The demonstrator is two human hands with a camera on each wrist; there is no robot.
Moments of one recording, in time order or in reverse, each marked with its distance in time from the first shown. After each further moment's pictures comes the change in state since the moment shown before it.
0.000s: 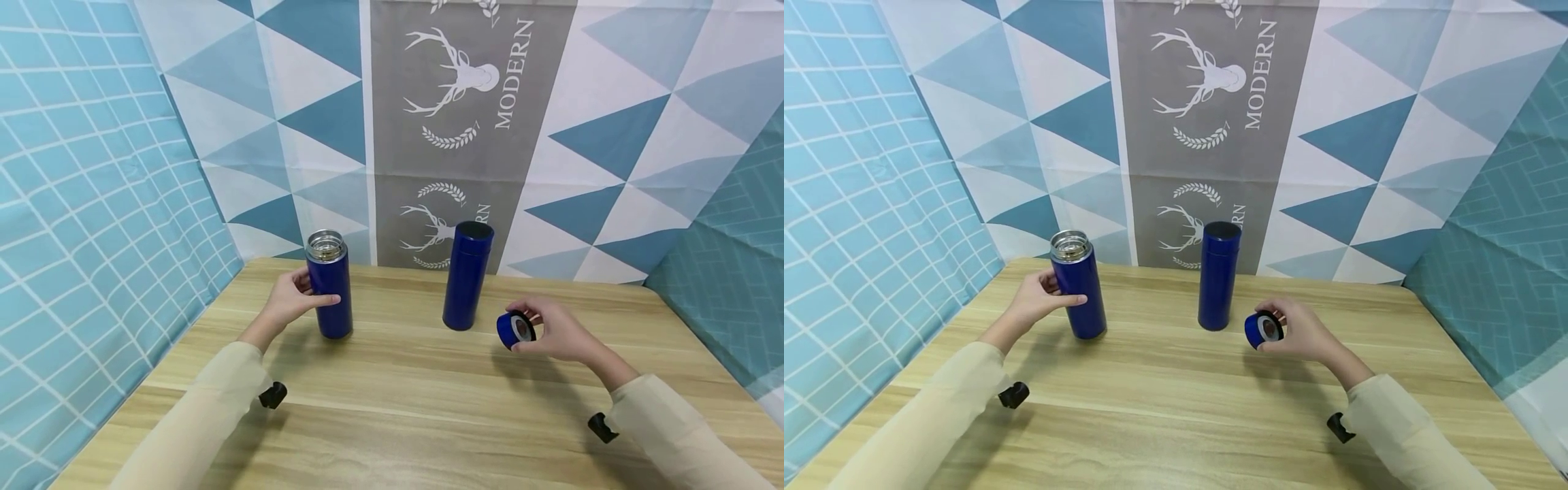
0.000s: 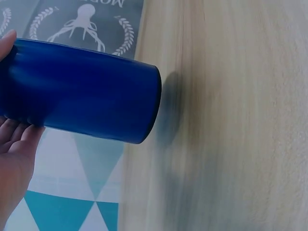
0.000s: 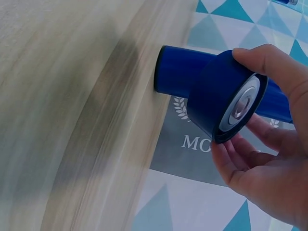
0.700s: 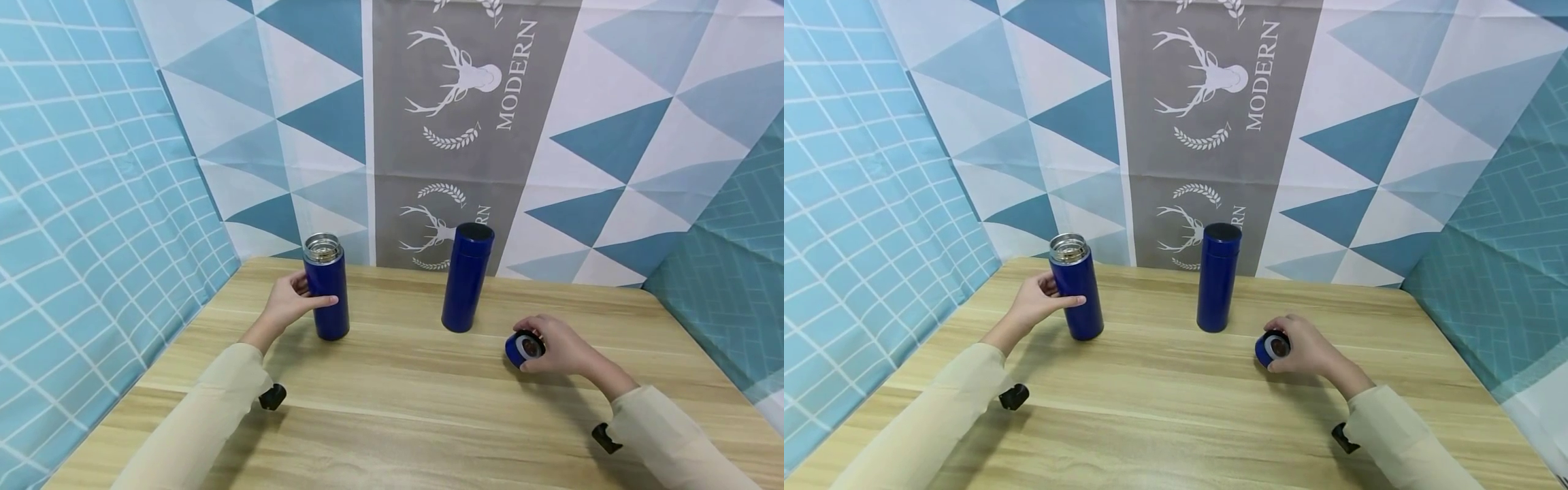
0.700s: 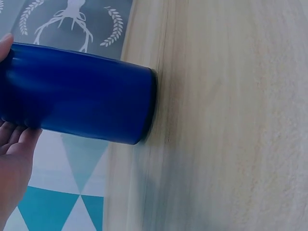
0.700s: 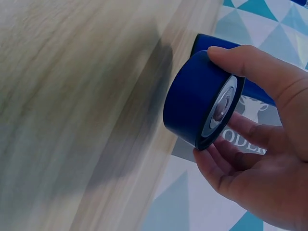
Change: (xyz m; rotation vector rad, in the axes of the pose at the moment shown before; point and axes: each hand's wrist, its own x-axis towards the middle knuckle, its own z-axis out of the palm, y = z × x) left_hand 0.006 -0.015 0.002 -0.028 0.016 -0.047; right_hand -0.013 0.014 0.010 -0.155 -0.085 -0.011
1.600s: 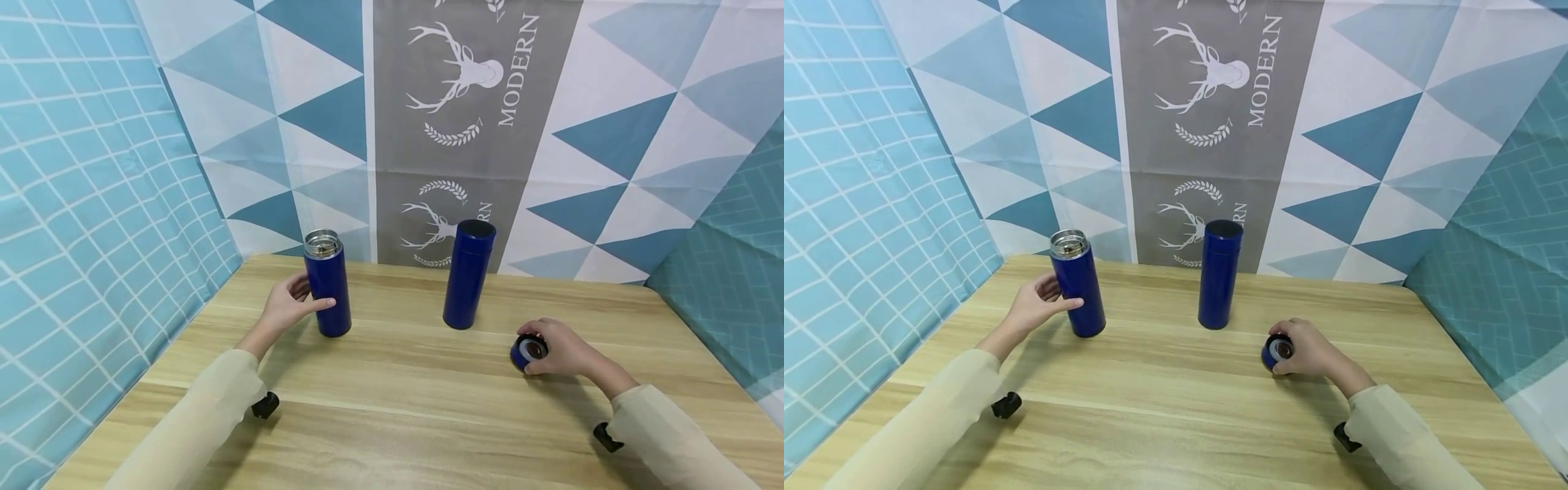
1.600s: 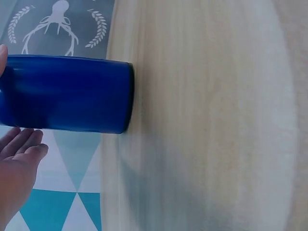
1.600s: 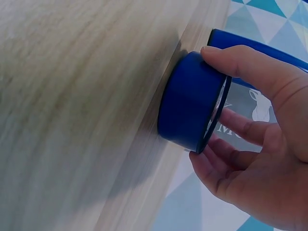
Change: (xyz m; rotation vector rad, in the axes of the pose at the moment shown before) left_hand -0.009 -0.011 -0.001 -0.024 0.004 0.036; right_hand -0.004 0.009 0.008 0.003 -0.093 0.057
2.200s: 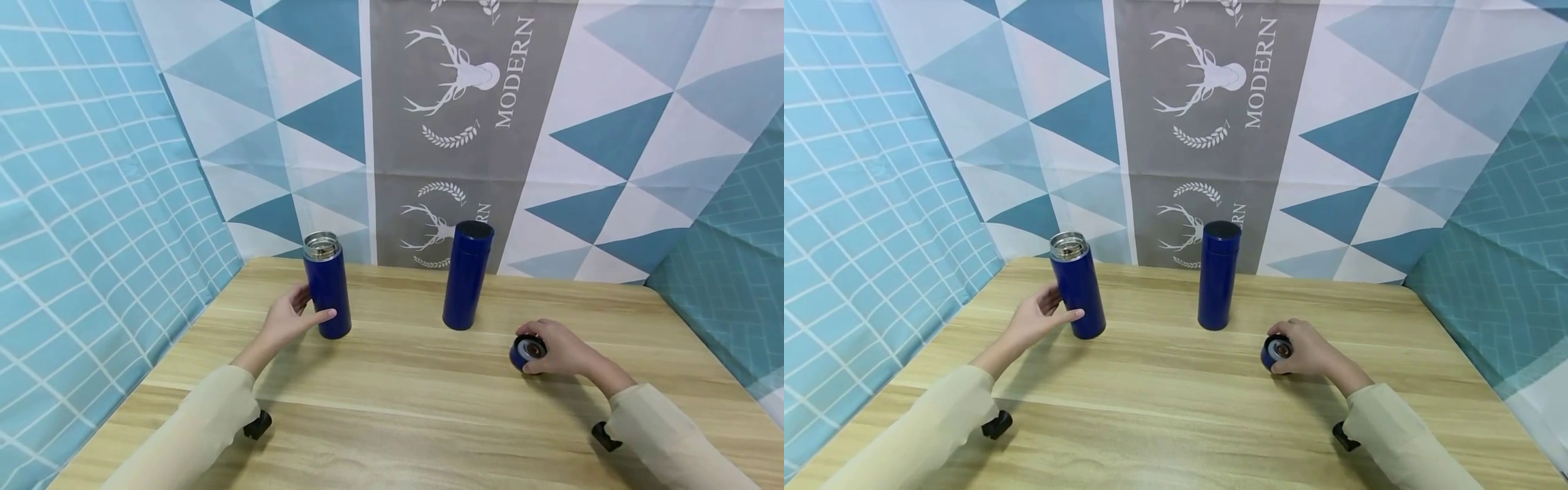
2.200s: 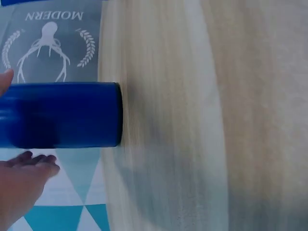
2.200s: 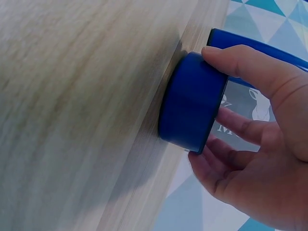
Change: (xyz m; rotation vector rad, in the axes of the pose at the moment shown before) left_hand -0.023 0.005 0.010 0.097 0.008 0.031; right_hand 0.000 -0.001 0.000 0.027 -0.018 0.004
